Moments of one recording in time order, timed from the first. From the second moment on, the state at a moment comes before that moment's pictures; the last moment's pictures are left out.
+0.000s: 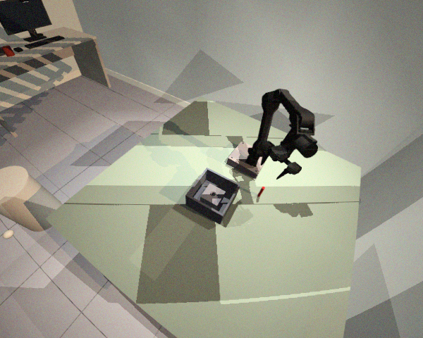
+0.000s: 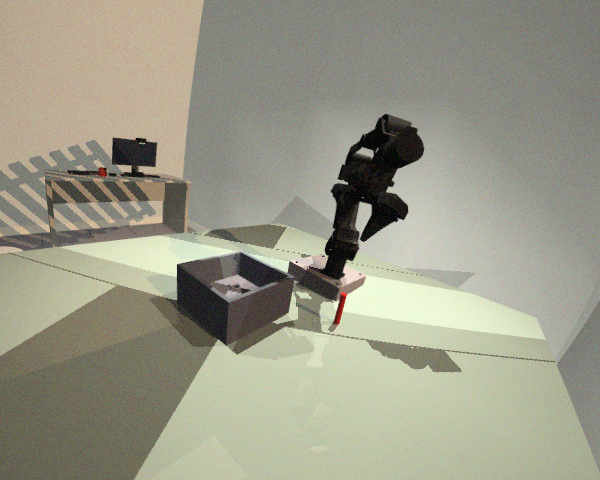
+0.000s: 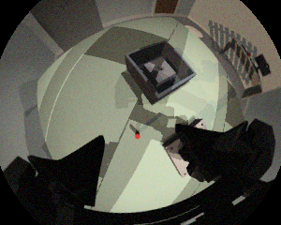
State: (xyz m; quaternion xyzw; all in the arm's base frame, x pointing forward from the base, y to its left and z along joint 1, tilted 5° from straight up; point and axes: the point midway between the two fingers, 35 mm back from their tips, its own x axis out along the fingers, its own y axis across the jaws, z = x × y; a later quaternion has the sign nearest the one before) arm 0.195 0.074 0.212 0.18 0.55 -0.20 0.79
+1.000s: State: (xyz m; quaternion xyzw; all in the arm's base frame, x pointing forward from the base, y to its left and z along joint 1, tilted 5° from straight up) arm 0.176 0.101 0.043 0.15 0.64 -0.29 0.70
